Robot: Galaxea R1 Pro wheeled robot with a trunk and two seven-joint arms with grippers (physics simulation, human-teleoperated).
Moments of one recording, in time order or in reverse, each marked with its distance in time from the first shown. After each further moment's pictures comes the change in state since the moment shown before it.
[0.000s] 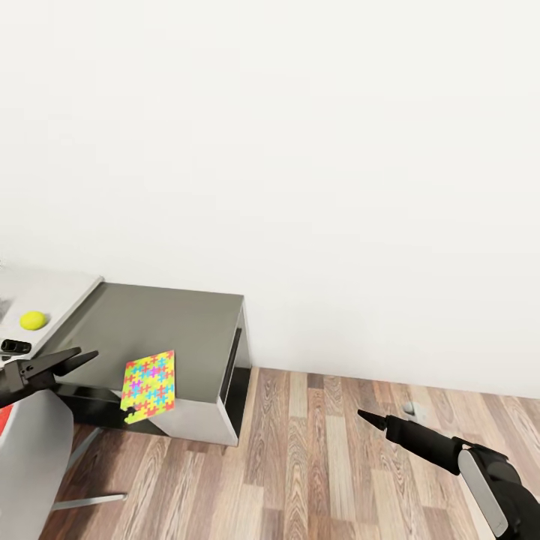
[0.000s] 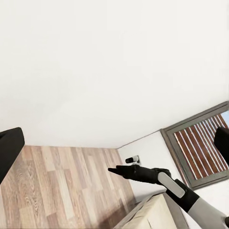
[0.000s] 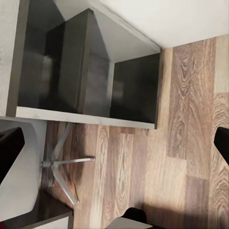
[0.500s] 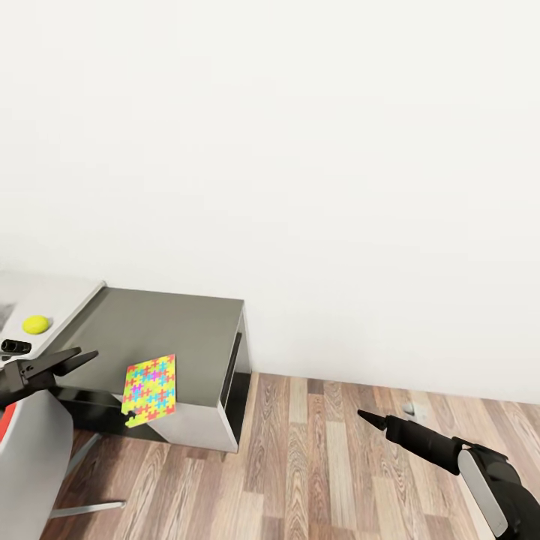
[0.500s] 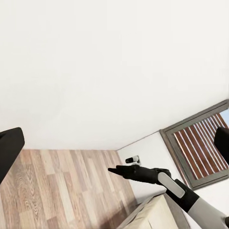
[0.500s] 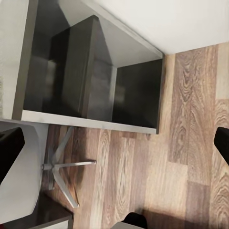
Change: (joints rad) left arm 0.000 0.000 0.000 0.000 0.000 0.000 0.000; right arm 0.000 0.001 0.000 0.000 0.000 -0.001 0.000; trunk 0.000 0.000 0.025
